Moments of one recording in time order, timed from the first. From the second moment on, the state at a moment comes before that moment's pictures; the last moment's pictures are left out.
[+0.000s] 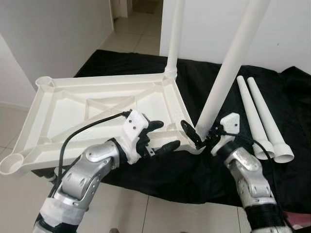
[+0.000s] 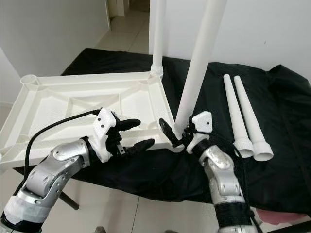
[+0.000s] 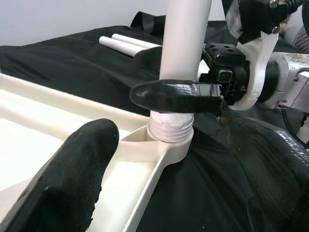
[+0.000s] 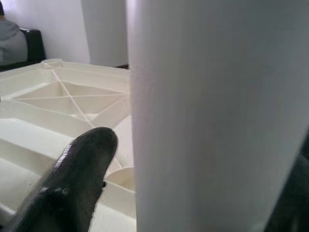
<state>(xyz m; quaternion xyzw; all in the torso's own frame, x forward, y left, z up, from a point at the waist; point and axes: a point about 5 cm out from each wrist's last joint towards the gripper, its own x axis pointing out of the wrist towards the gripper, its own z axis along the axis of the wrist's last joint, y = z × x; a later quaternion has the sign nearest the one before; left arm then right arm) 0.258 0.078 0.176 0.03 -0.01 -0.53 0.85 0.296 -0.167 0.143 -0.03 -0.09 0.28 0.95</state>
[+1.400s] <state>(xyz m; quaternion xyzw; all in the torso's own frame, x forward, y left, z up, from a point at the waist) 0.254 0.081 0.169 0.02 -0.01 -0.52 0.85 0.279 -0.141 0.134 0.04 -0.04 -0.05 1.00</state>
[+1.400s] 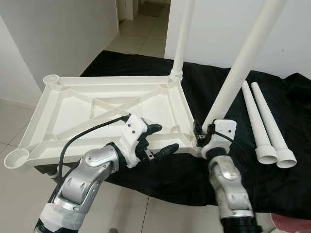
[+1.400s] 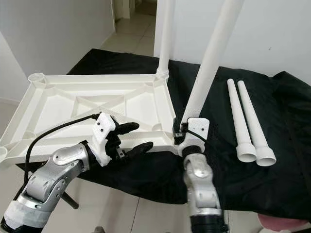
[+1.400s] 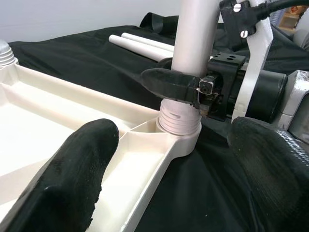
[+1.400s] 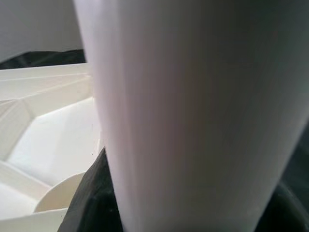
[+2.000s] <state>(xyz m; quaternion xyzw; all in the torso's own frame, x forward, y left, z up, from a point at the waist) 0.259 0.097 0.162 0.07 0.01 -0.51 0.86 0.257 -0.154 0.142 0.04 -0.09 -0.04 0.99</state>
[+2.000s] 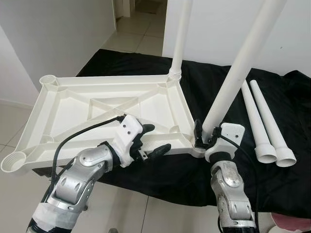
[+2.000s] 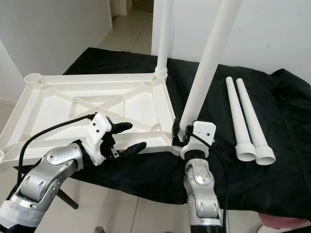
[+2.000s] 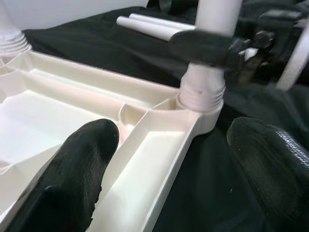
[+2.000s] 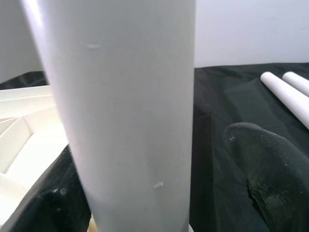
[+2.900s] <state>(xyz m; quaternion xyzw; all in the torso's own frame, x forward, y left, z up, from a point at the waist) 0.289 0.128 0.124 0.17 0.11 -0.44 0.87 0.242 -0.150 0.144 0.05 -0.12 -0.01 0.99</state>
